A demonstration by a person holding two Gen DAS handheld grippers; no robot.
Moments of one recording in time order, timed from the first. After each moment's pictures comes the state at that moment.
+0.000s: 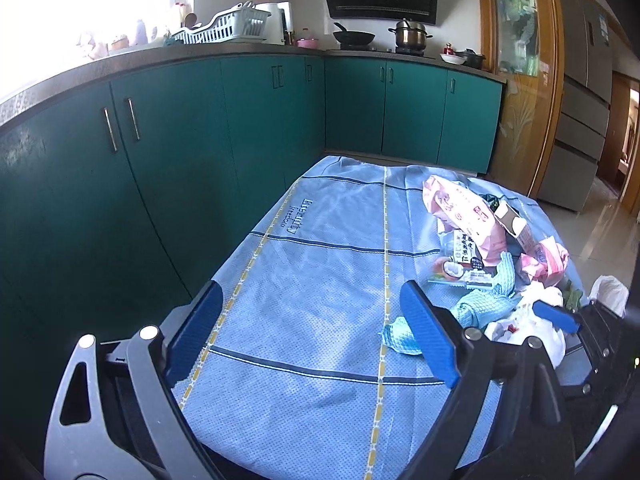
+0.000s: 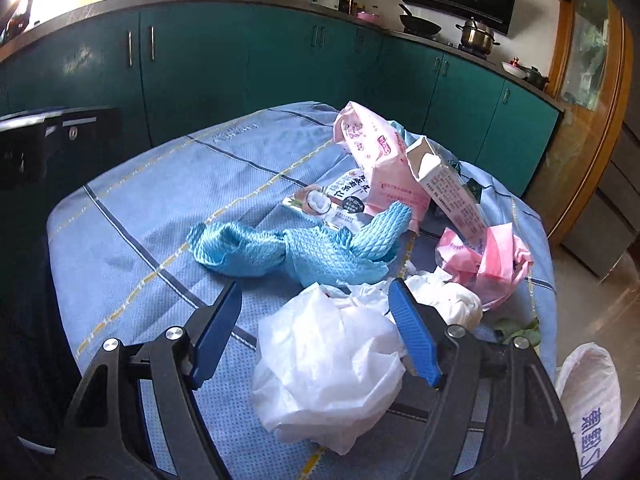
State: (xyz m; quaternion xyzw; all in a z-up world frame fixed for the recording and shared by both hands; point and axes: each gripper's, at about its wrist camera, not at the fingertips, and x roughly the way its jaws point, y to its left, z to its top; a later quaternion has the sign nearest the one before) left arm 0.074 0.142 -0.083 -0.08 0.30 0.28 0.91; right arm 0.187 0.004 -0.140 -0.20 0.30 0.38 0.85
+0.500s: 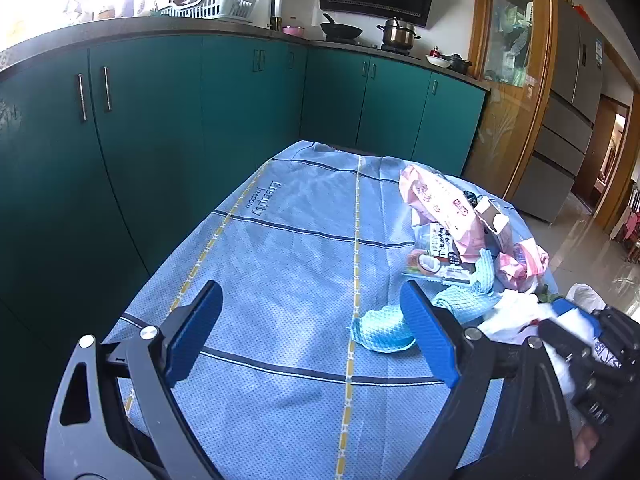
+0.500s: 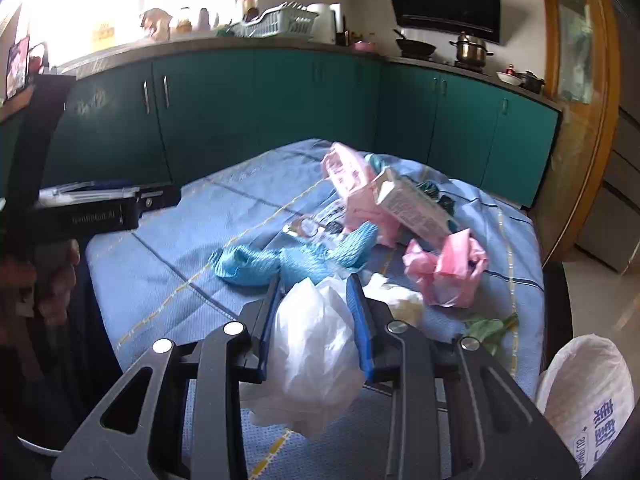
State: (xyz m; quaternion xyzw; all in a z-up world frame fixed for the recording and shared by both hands) left arm 0.085 0.145 -0.104 -0.13 0.30 0.24 0.92; right arm 0.179 -0.059 -0.105 -0.12 0.26 0.41 0.86
